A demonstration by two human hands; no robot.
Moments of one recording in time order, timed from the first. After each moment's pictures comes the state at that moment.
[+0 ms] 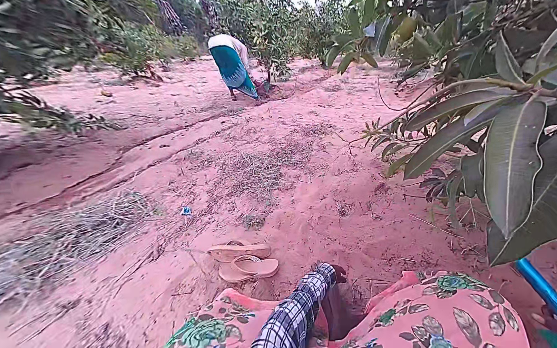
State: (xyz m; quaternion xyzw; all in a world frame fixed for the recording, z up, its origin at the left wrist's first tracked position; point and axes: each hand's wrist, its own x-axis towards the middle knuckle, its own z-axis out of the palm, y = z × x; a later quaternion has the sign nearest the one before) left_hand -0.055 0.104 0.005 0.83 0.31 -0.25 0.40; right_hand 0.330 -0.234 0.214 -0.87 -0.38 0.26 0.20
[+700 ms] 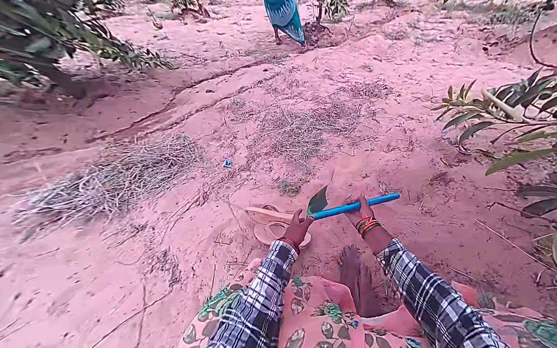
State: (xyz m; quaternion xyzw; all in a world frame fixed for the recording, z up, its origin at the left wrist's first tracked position) left_hand -0.253 0.130 0.116 0.40 0.66 0.27 0.58; right_hand -0.052 0.203 0.078 -0.45 0.04 0.64 0.62
